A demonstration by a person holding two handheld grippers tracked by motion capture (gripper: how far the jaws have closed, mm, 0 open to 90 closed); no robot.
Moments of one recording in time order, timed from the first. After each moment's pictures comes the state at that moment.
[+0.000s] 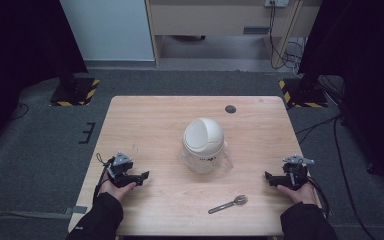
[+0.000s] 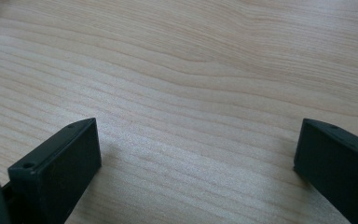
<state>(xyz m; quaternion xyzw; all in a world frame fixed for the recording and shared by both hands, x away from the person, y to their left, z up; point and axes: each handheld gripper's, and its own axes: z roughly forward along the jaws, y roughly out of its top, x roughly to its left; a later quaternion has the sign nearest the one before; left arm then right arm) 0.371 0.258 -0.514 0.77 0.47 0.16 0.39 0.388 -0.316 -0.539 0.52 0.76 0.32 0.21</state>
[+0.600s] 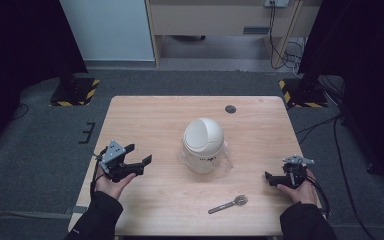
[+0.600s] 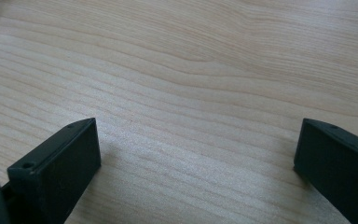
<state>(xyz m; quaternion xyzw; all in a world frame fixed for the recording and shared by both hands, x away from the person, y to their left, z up) 0.360 0.243 -0.444 0.72 0.40 0.23 0.51 0.387 -0.316 -0.539 0.52 0.76 0.32 0.21</state>
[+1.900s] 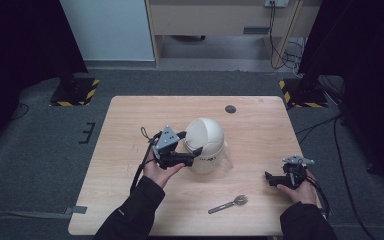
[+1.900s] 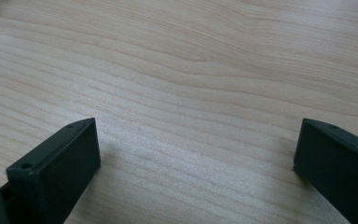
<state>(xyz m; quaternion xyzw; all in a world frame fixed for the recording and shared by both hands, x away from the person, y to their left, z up) 0.391 0.104 -0.417 0.76 0.30 0.18 0.54 0.387 -0.316 -0.539 0.52 0.76 0.32 0.21</state>
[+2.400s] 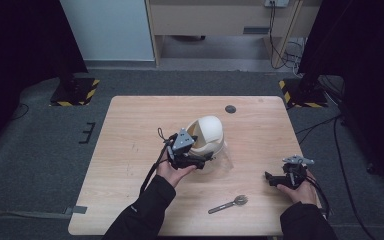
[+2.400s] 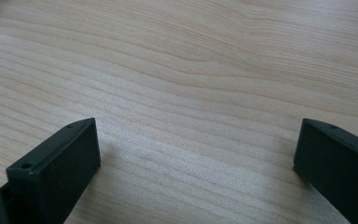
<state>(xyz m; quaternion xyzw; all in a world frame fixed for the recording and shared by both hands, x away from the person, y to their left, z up) 0.402 0.076 -0.436 0.79 0.29 0.16 0.52 0.387 -0.316 -0.539 0.53 0.76 0.32 0.21</state>
